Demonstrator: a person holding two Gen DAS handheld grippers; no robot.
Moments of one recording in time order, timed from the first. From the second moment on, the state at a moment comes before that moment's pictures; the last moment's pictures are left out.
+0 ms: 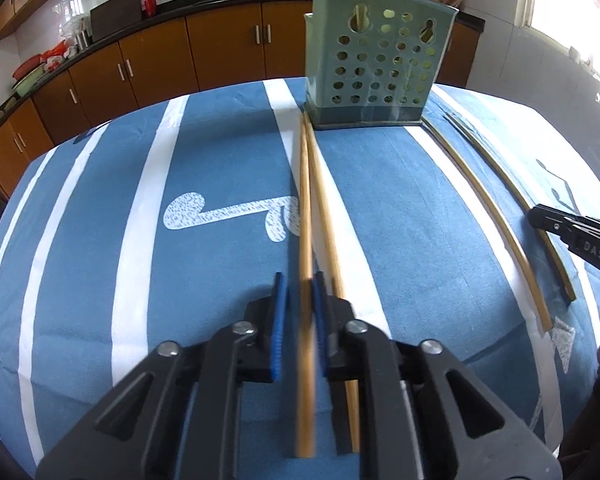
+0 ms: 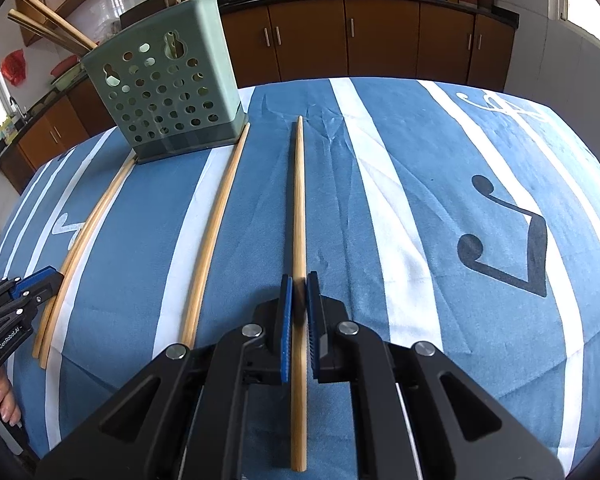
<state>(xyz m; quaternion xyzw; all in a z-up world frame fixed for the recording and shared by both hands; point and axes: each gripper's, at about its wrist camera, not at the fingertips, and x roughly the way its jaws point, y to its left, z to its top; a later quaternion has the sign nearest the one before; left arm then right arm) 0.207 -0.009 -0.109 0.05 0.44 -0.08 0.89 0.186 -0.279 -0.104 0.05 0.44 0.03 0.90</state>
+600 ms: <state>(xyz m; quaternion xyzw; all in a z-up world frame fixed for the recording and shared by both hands) 0.220 0.069 -0.105 -0.05 0.43 -0.01 0.90 0.200 -0.298 -0.107 0.05 0.42 0.01 0.91</state>
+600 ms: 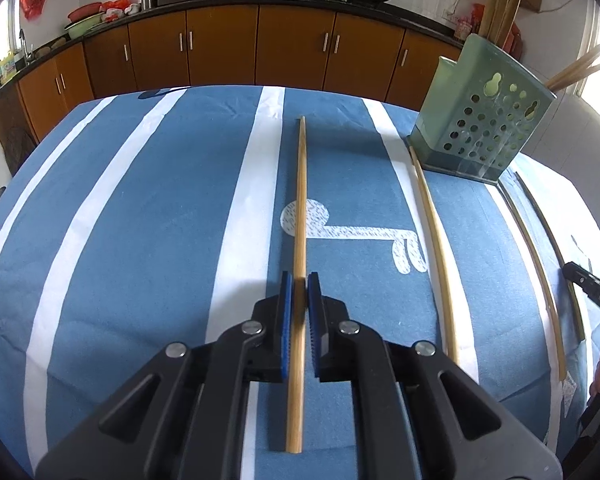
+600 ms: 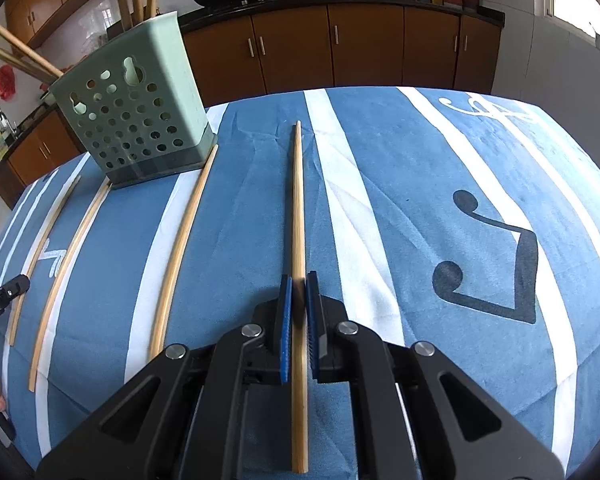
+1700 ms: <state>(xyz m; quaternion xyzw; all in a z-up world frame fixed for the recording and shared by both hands) 0.199 0.061 -0.106 0.00 0.43 -0.02 0.90 0.174 -0.296 -0.108 0.05 0.42 0.01 0.91</state>
